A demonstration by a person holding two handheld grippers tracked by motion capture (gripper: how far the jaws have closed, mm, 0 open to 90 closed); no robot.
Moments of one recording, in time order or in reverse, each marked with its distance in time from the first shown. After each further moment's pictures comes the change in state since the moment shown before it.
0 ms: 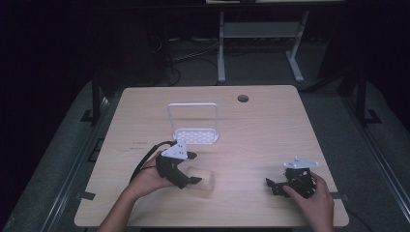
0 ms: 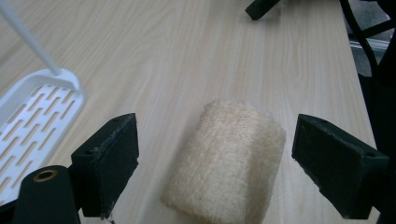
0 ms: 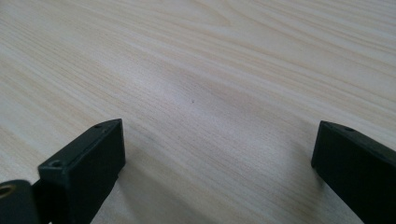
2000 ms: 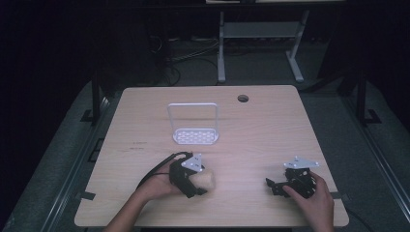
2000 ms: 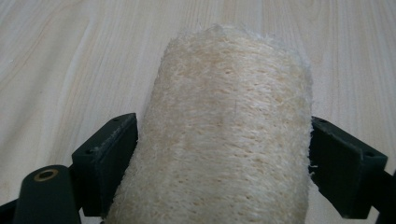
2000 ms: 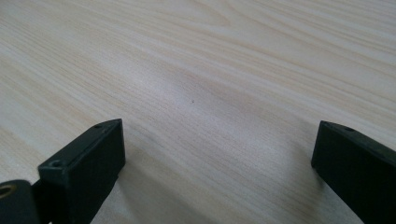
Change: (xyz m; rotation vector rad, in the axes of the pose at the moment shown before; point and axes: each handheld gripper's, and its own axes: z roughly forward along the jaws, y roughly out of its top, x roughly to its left) left arm -0.005 -0.016 0.051 0.185 -0.065 0.058; right arm 0.000 0.000 0.000 0.000 0.000 0.000
